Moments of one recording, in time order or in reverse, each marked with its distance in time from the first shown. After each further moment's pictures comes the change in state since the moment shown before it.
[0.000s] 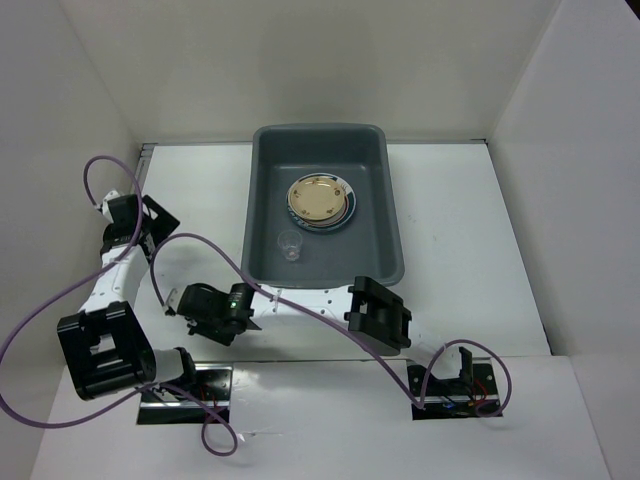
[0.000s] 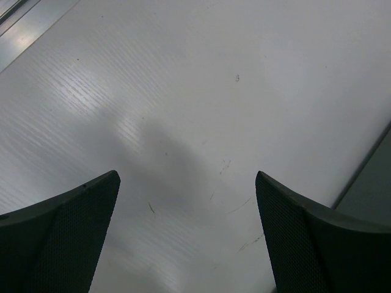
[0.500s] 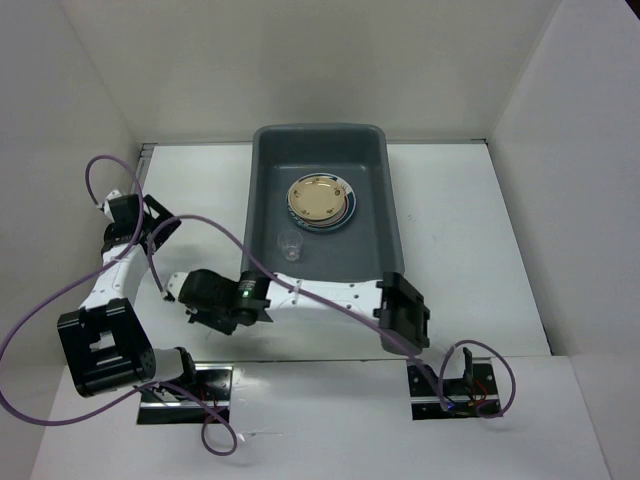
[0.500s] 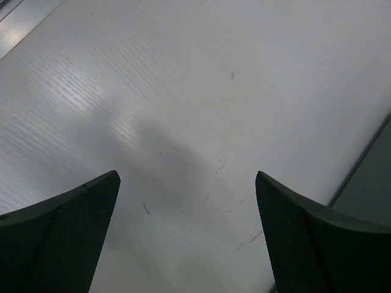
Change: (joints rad) left arm 0.000 0.018 -0.001 0.021 0.025 0.000; right arm 0.000 -0.116 0.000 -0.064 0.061 -0.010
